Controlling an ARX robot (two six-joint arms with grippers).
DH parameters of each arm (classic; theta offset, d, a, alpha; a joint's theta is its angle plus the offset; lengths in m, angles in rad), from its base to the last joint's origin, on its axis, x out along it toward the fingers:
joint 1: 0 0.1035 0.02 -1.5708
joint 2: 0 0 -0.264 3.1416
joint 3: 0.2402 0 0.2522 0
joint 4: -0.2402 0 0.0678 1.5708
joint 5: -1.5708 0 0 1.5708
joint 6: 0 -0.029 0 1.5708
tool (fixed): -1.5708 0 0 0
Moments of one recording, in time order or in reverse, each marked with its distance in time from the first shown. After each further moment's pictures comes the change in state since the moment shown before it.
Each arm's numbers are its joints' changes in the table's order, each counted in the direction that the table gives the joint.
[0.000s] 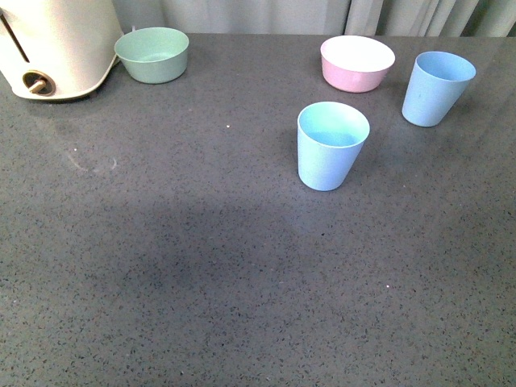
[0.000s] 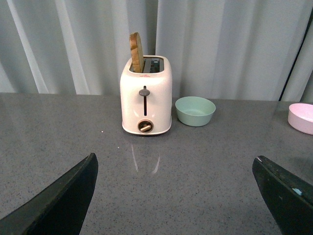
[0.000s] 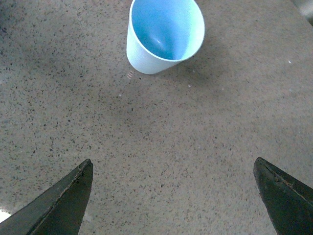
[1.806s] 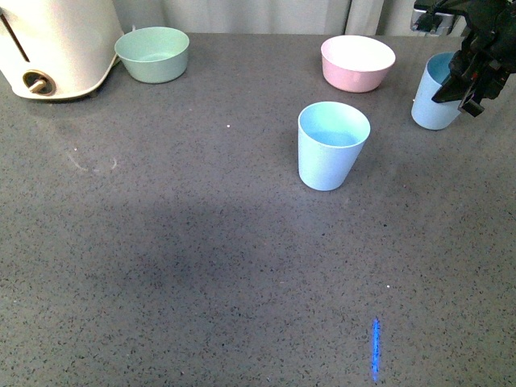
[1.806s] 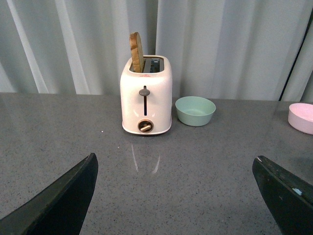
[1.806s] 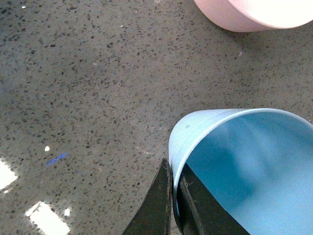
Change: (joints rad) left arm 0.000 0.000 0.000 0.000 0.000 0.000; right arm 0.162 0.462 0.426 -0.130 0.027 0.134
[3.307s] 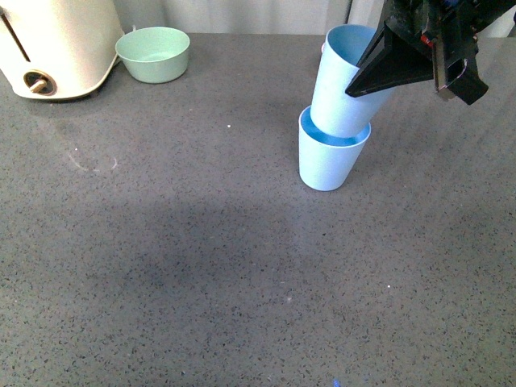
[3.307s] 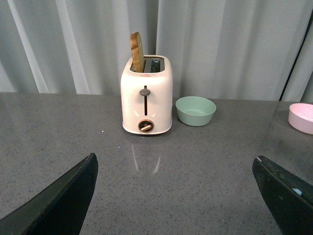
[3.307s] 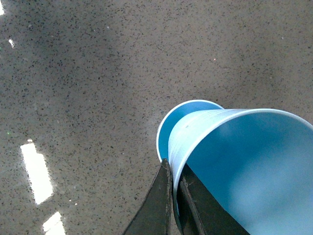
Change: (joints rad) left arm 0.000 0.000 0.000 0.000 0.000 0.000; right arm 0.296 -0.347 -0.217 -0.205 -0.171 0.028
